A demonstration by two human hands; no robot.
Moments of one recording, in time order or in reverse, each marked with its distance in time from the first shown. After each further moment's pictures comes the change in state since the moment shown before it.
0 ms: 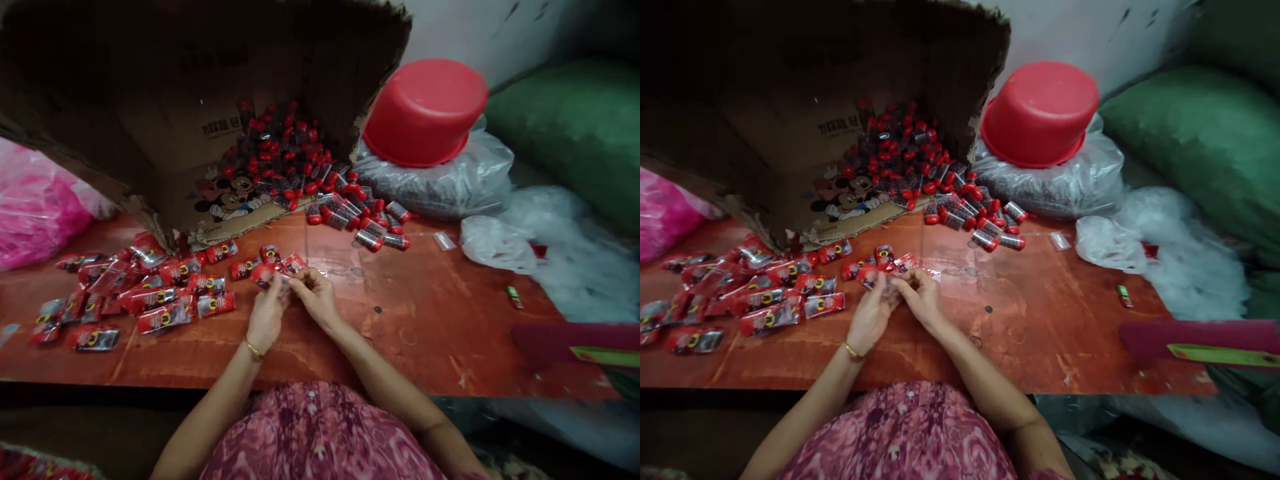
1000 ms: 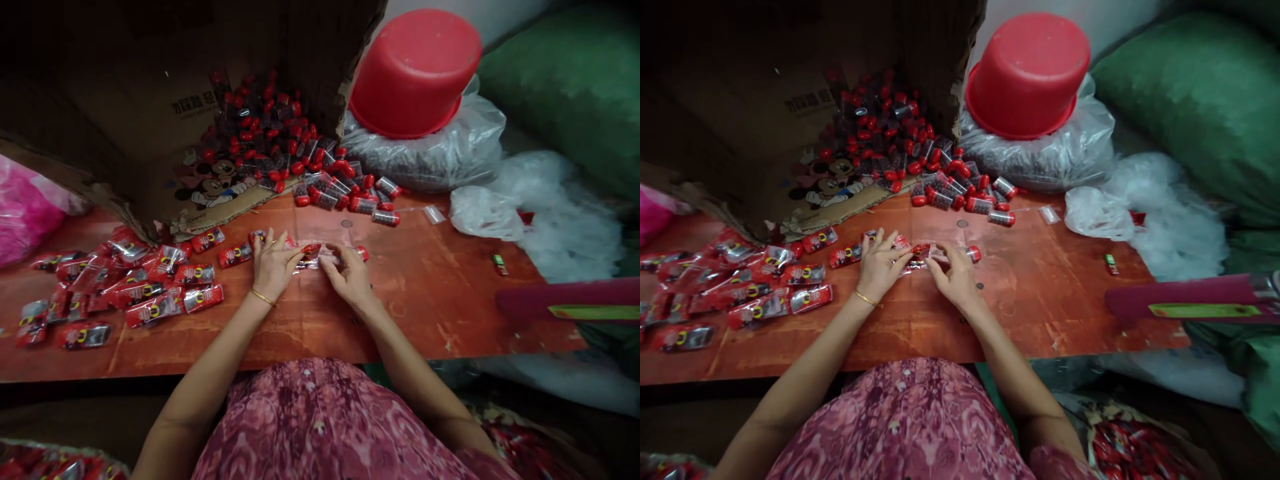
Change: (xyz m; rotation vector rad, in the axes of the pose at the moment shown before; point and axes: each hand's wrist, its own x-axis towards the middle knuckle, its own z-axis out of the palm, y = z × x) left_hand 0.039 0.000 0.015 1.781 -0.172 0.952; right_hand -0.005 0.019 -0.074 -0.494 0.141 -0.278
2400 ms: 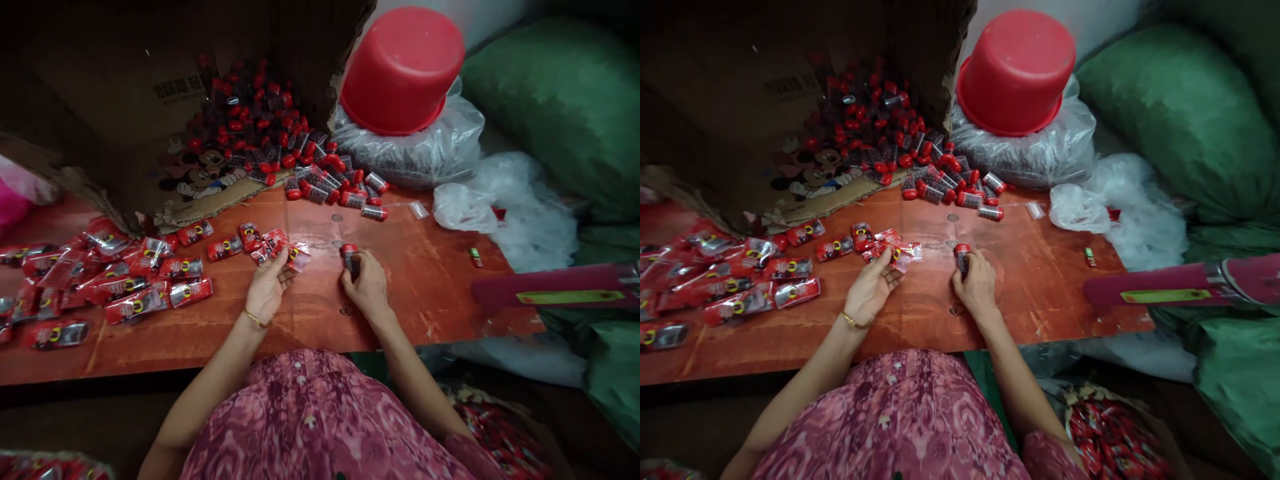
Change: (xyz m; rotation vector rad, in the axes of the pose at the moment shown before) left_hand -0.026 0.038 -0.011 -1.746 -0.034 -1.042; right_hand -0.041 0.043 -0.036 -0.568 0.020 0.033
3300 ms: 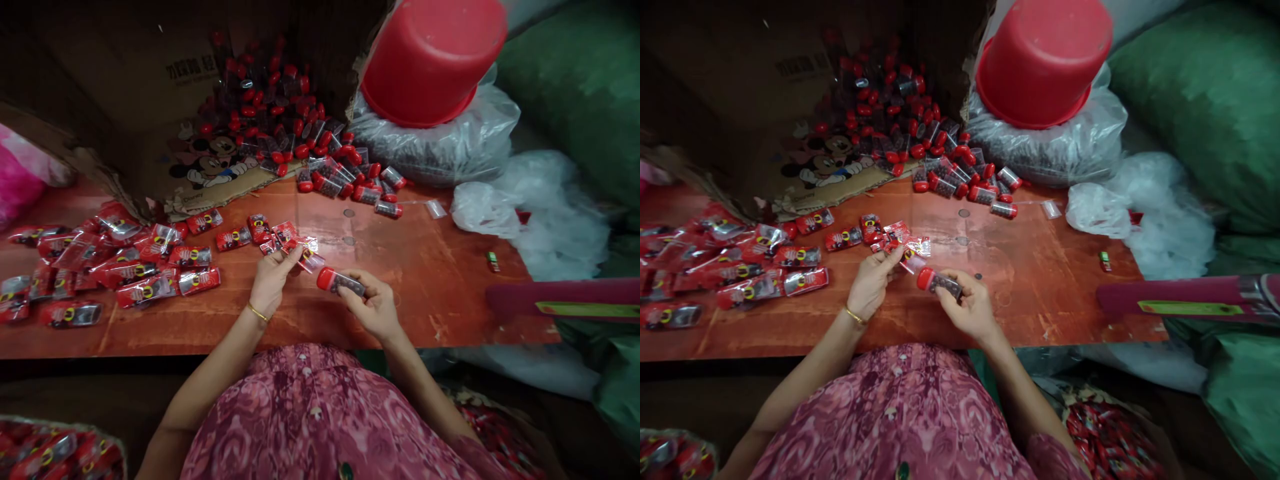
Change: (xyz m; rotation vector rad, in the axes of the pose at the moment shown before) left_hand -0.002 0.001 -0.002 0.212 -0.014 0.176; right_hand -0.003 -0.072 -0.059 0.856 -0.303 0.218
